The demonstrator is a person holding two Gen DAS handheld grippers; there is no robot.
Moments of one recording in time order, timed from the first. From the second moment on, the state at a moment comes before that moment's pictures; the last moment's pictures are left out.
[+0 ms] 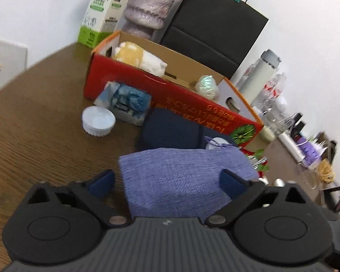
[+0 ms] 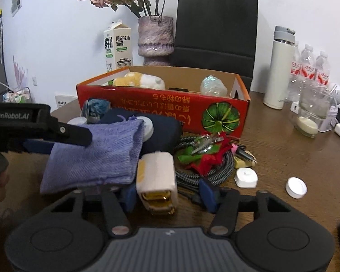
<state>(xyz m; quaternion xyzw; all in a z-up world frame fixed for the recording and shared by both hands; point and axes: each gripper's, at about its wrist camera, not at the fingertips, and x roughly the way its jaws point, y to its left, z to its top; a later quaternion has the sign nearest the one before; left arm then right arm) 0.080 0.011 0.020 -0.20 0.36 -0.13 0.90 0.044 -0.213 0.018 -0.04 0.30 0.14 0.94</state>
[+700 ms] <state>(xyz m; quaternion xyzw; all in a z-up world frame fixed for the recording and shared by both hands) 0.030 0.012 0.097 -0.20 0.27 -0.18 0.92 0.010 -0.224 0.055 -0.04 0.25 0.12 0.96</state>
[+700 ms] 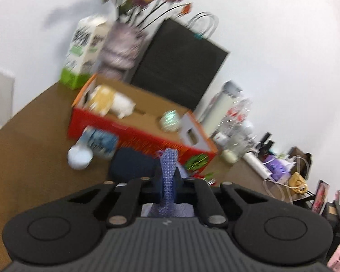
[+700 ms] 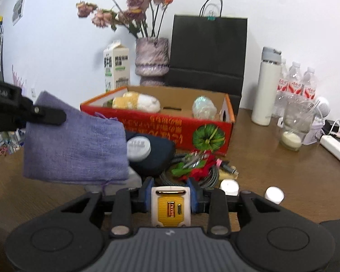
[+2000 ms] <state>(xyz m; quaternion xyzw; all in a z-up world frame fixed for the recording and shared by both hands) 0.389 -0.071 0.070 -0.08 0.37 -0.14 0.91 0.346 -0.244 0.079 0.06 0.37 0.12 0.92</state>
